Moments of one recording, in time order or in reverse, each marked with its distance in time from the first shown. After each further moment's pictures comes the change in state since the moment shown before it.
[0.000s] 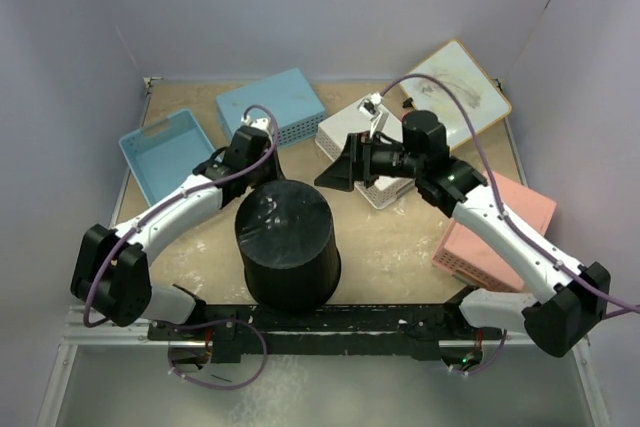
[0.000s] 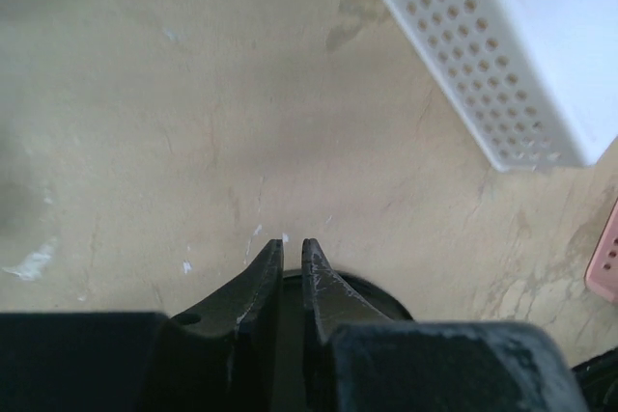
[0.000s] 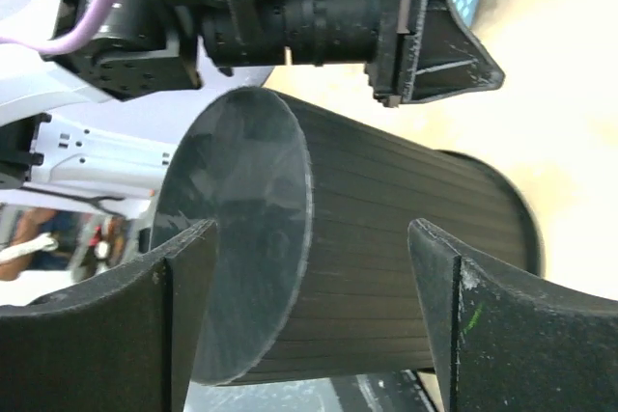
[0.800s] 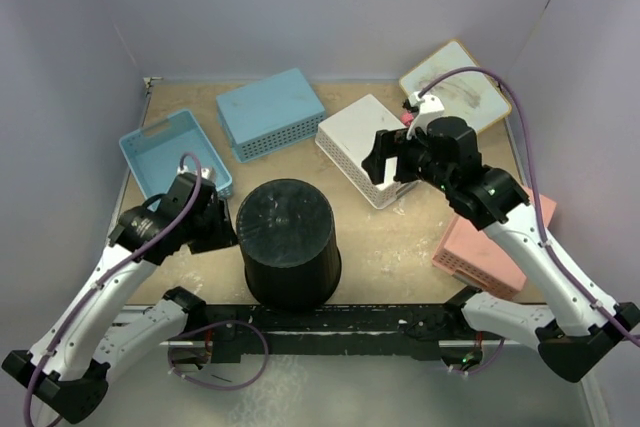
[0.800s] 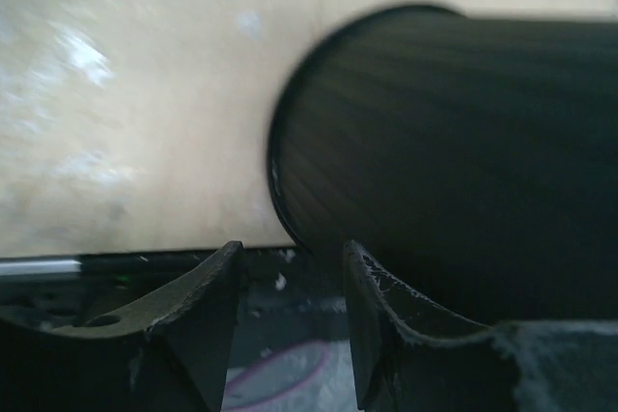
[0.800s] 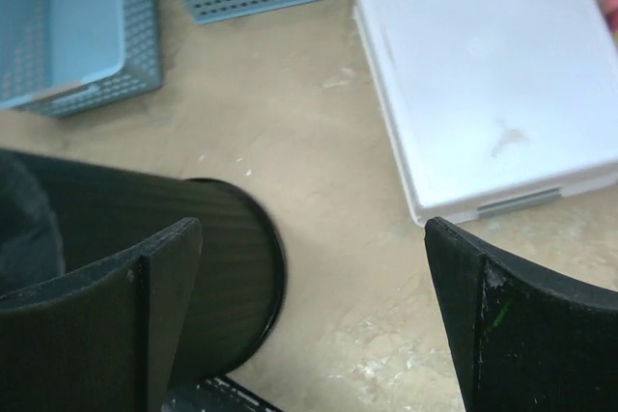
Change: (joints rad) left arm 0.002 -0.546 0.086 -0.867 -0.160 -0.098; right arm -0.001 -0.154 0.177 -0.499 0.676 -0.369
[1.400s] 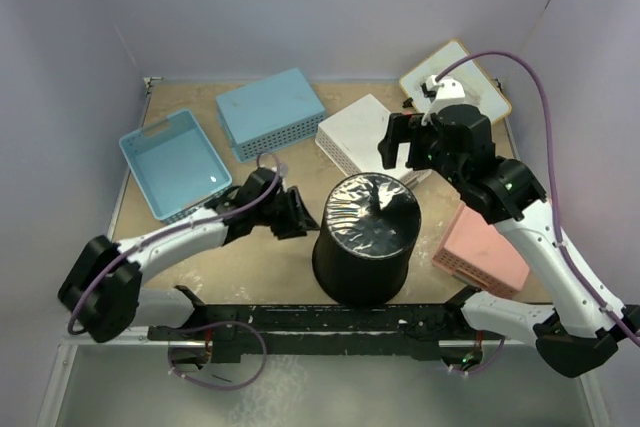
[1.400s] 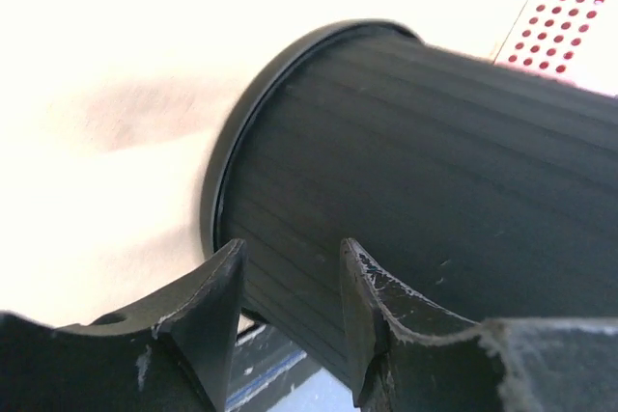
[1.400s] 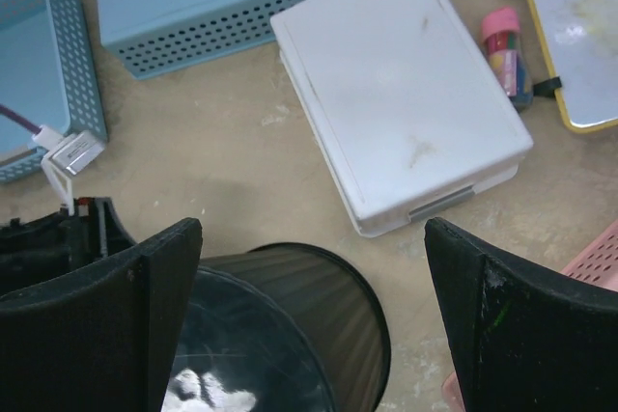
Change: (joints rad) left arm -0.163 0.359 -0.404 0.999 0.401 -0.377; right arm -0.001 0.044 0.152 -0.121 0.230 0.012
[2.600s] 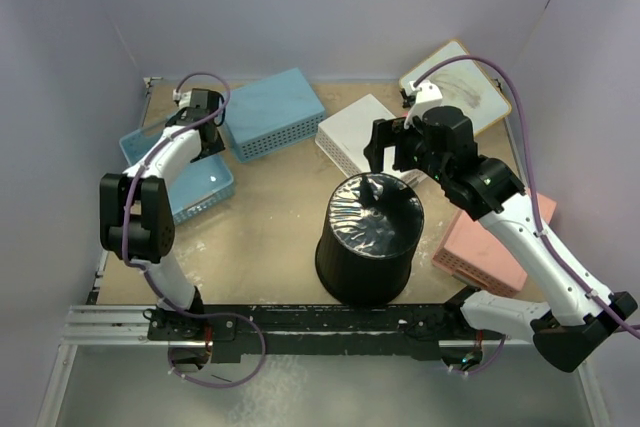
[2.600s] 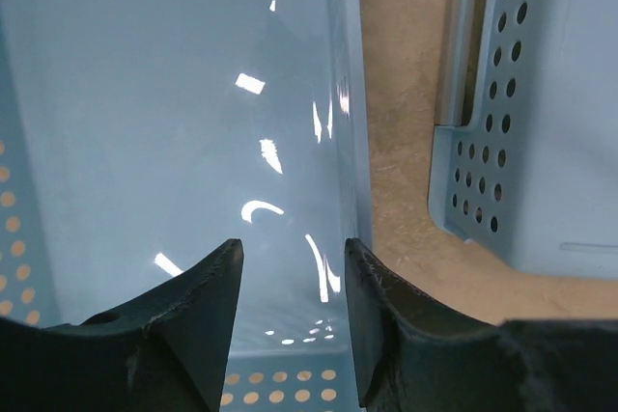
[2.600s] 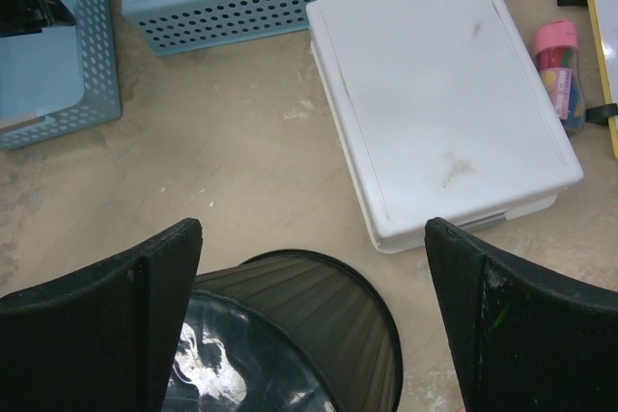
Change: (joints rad) left arm 0.555 0.546 0.700 -0.368 -0.710 0.550; right arm 0.000 0.023 -0.079 0.129 -0.087 -0.065
